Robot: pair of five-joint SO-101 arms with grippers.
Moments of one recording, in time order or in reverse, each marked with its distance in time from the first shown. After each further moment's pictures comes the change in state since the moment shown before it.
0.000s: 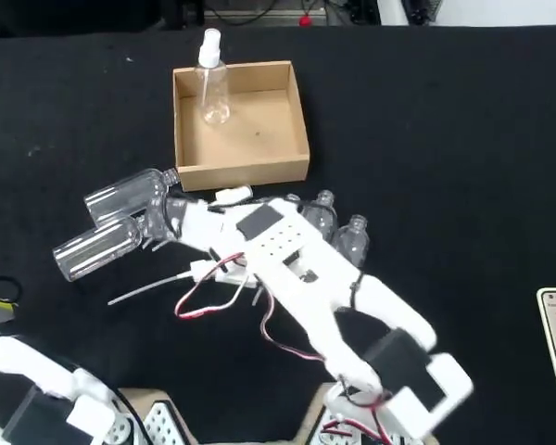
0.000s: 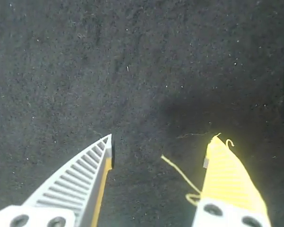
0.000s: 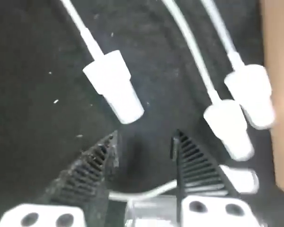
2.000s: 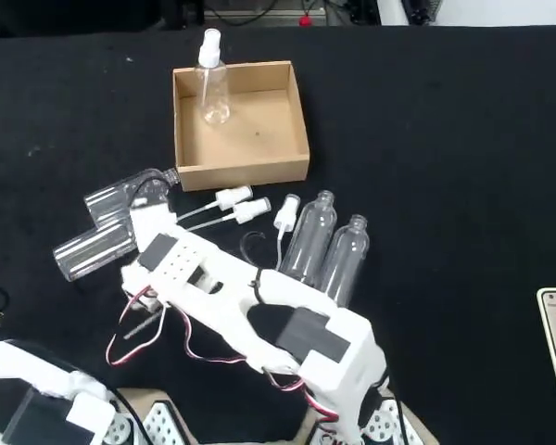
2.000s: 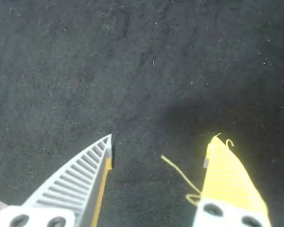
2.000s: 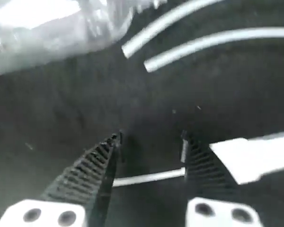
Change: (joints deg) left arm -4.7 0.0 0.0 -1.8 -0.8; right arm -18.7 27.3 -22.5 1.3 -75.4
